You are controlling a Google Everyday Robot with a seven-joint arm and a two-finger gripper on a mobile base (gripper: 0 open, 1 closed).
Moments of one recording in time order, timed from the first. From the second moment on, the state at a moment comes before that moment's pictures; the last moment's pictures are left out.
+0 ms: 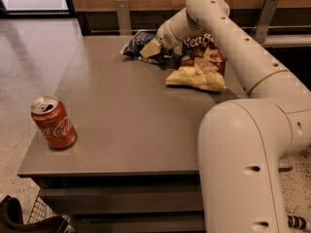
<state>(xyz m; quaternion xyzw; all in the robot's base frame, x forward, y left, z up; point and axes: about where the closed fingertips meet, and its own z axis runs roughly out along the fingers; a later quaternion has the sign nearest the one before) 0.819 0.004 0.829 -0.48 0.77 0.19 0.36</state>
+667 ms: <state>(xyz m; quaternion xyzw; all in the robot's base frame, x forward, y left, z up) 0.819 0.004 0.829 -0.48 0.77 0.19 0.36</state>
